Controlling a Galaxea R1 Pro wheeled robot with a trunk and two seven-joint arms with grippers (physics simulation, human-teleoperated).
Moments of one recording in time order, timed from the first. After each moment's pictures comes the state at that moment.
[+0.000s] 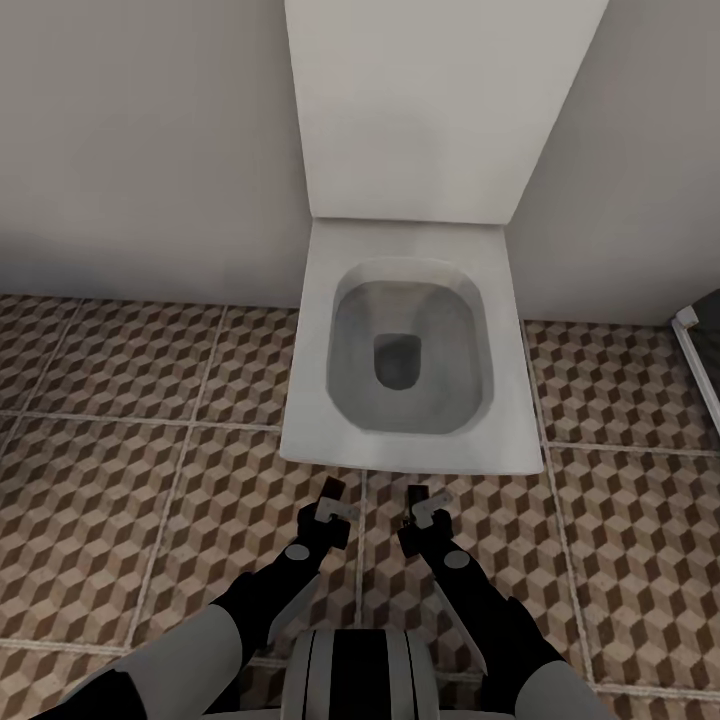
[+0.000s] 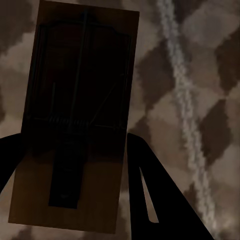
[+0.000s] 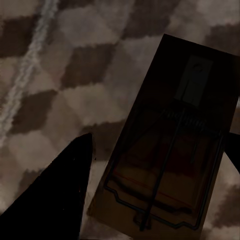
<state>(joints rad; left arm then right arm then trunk) -0.75 -0.11 -0.79 -0.49 0.46 -0.01 0.23 -0.53 0.05 0.35 -0.86 0.04 0.23 -0.06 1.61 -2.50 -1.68</state>
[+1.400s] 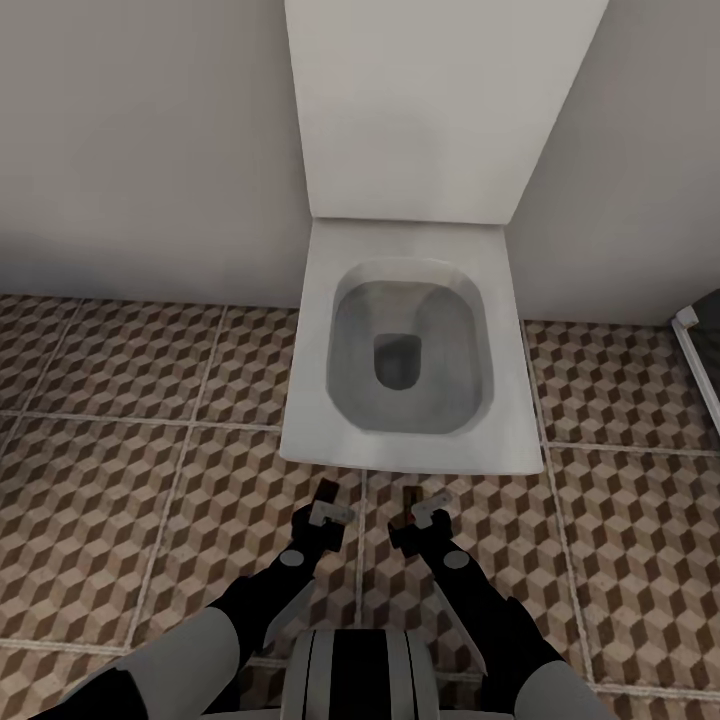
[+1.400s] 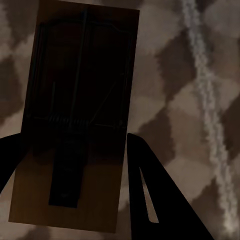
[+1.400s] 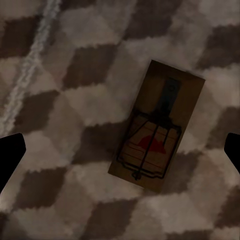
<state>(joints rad) -0.75 -0.10 -0.79 -0.44 0.46 -0.06 0.24 -0.53 0.05 0.35 -0.86 0.04 0.23 -0.06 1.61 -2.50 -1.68</state>
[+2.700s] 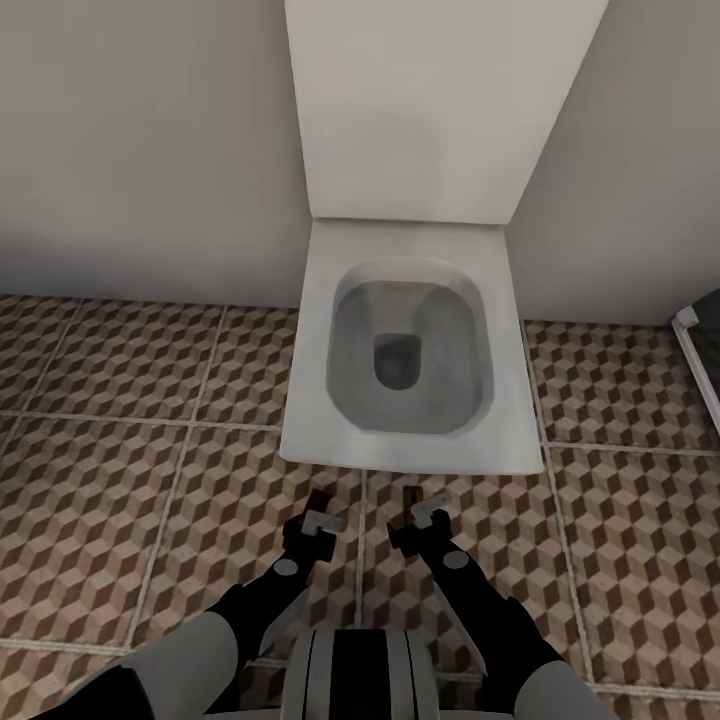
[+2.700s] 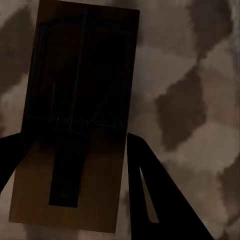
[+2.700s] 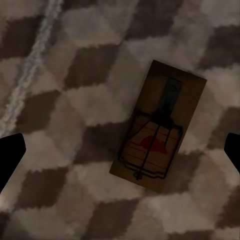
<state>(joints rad) -0.75 -0.11 -0.78 -0.36 0.46 -0.10 0.24 -0.53 0.05 0.35 -0.86 0.04 0.23 -0.06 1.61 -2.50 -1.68</state>
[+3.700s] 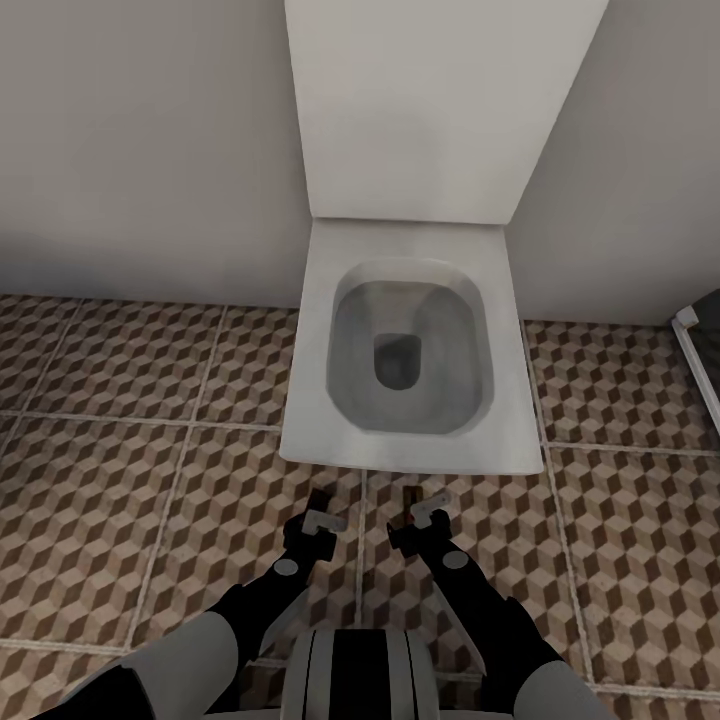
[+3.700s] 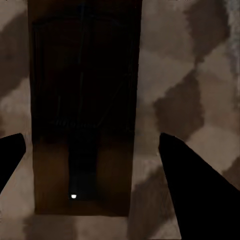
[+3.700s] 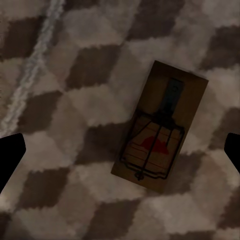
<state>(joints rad) -0.75 -0.11 -0.78 -0.36 0.46 -0.10 0.24 -0.53 0.06 0.35 -0.86 0.04 0.23 -0.06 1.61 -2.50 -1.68</state>
